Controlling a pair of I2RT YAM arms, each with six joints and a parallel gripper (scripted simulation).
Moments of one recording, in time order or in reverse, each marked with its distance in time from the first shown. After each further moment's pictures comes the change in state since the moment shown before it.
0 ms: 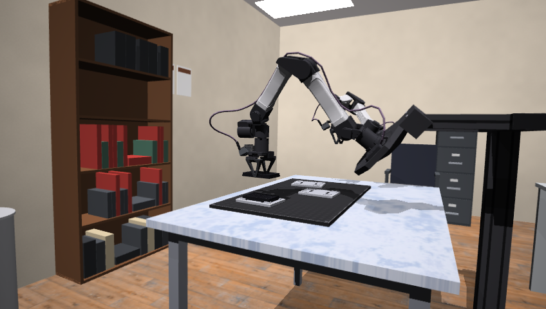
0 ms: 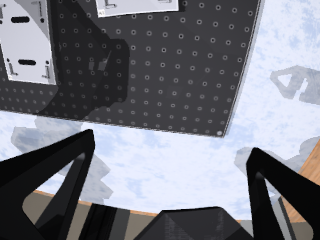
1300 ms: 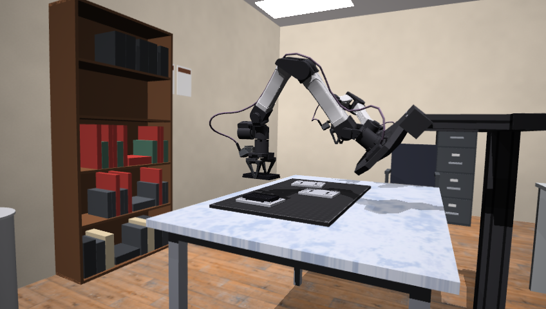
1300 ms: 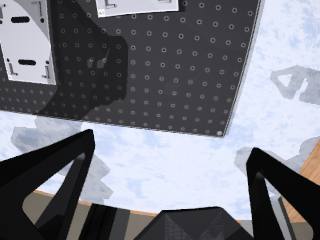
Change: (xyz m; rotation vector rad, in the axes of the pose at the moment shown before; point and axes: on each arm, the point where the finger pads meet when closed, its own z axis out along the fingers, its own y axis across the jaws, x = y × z) left arm 0.000 -0.002 0.005 0.004 0.002 0.003; right arm 0.000 0.000 0.000 0.000 0.000 0.000
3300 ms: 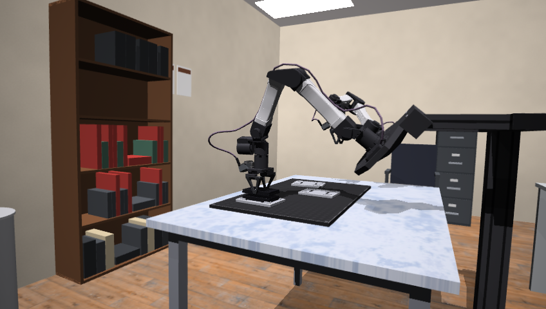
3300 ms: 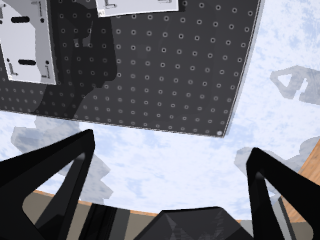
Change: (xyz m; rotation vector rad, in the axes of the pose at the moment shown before) left arm 0.000 0.000 0.063 0.000 0.002 0.000; right arm 0.000 0.000 0.000 0.000 0.000 0.000
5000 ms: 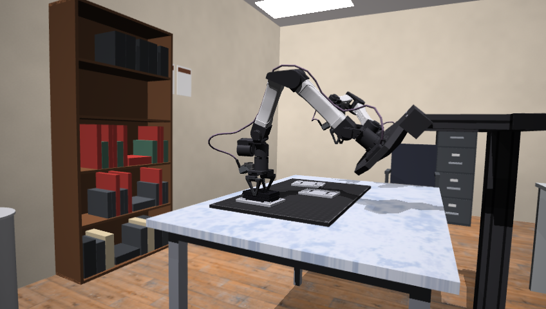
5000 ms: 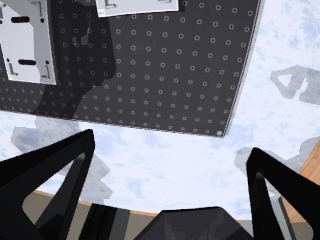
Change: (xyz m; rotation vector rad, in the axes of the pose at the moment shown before) left arm 0.001 0.001 0.007 0.001 -0.005 0.000; right arm 0.000 0.000 0.000 0.000 0.000 0.000
